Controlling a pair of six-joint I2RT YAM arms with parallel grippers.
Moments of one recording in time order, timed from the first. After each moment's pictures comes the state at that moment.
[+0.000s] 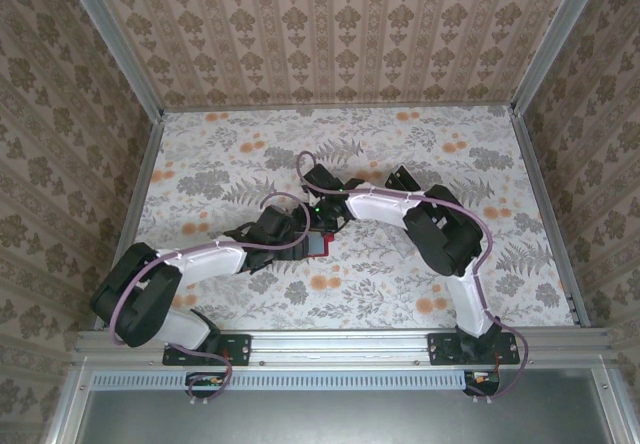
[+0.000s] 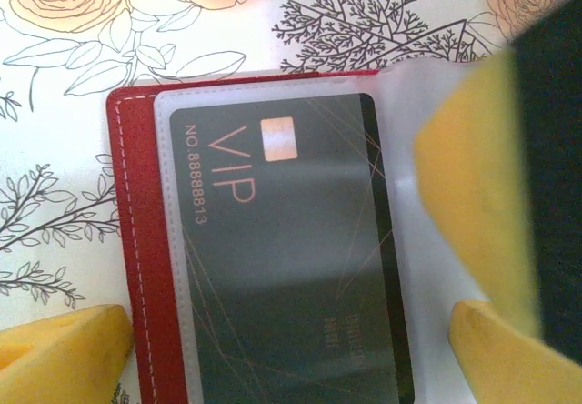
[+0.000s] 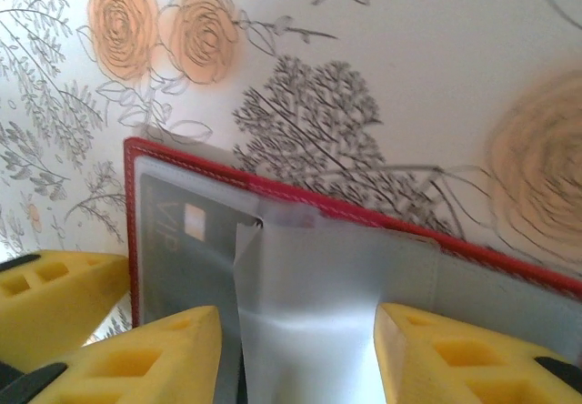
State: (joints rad) left arm -0.71 1.42 0.58 -0.18 -0.15 -0.55; right arm 0.74 2.08 1.43 -0.40 -0.29 0.74
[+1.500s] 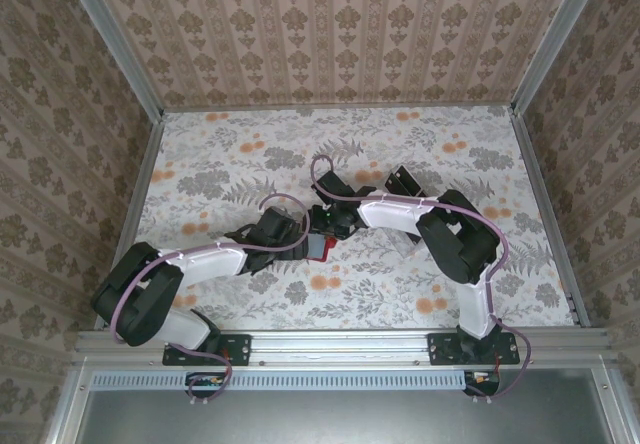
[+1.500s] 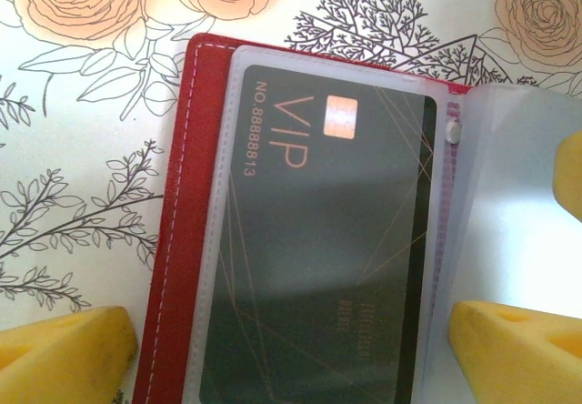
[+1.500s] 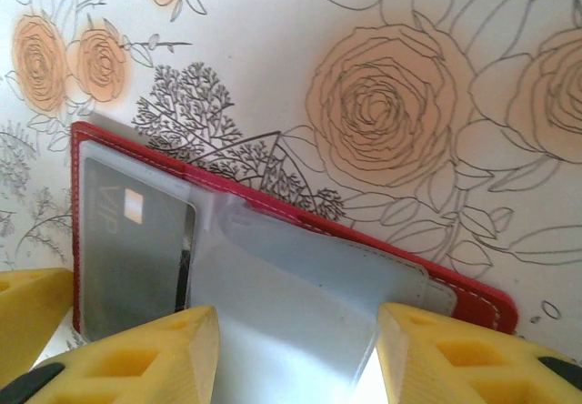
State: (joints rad) left arm -0.72 1.43 0.56 -0.14 -0.17 -0.57; right arm 0.74 1.99 1.28 -0.33 -0.18 0.84
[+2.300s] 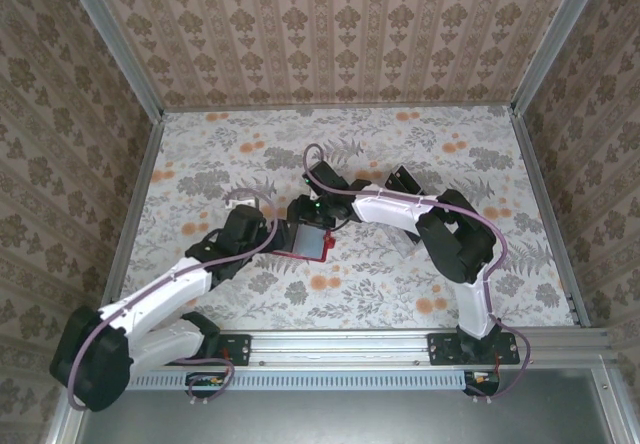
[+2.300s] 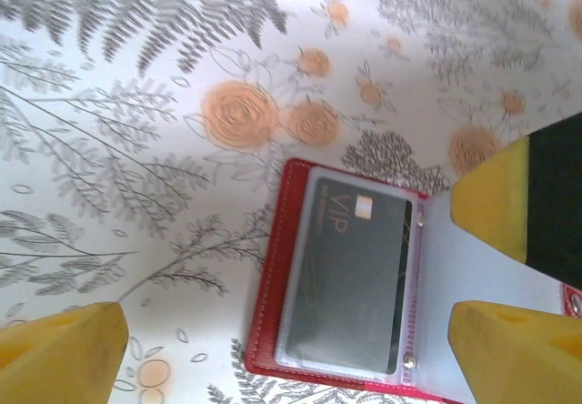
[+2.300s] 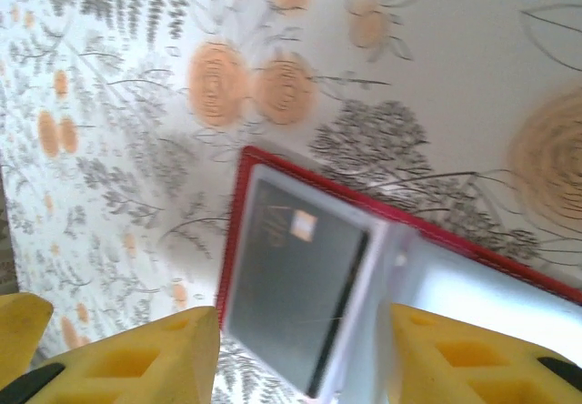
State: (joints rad) left arm -0.63 1.01 0.51 -0.29 -0.22 -0.59; right arm 0.76 2.01 1.41 -0.31 -0.26 0.87
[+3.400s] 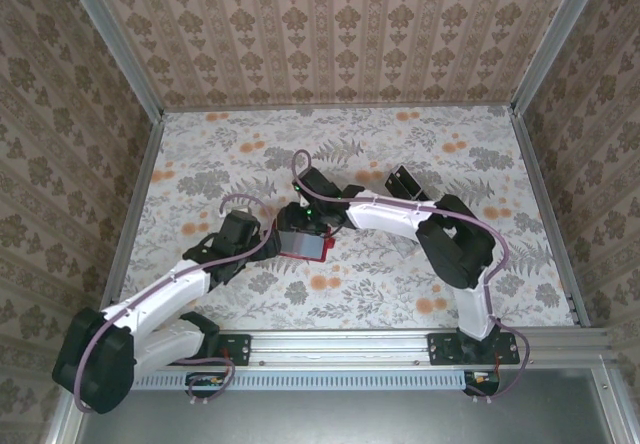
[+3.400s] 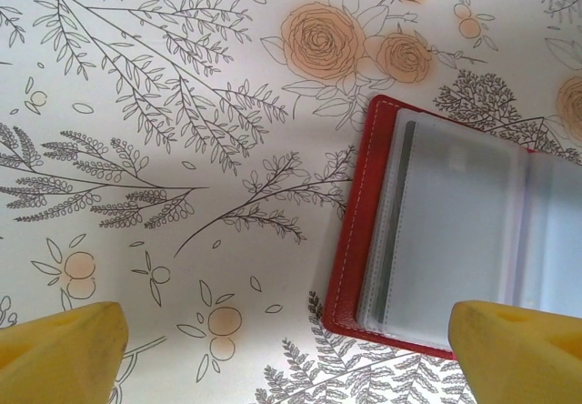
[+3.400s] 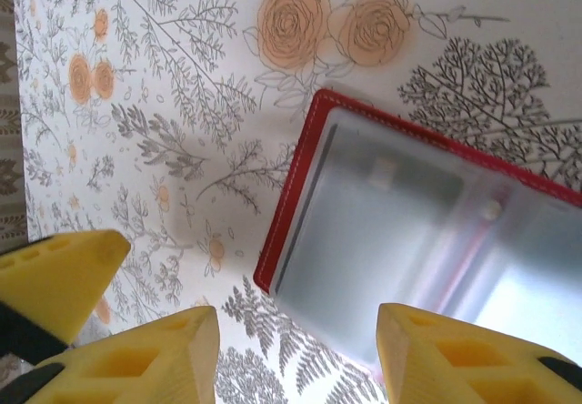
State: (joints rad) left arm -0.57 1.03 0.46 -0.34 -0.18 -0.59; right arm 0.82 1.97 1.38 -0.29 -0.26 0.84
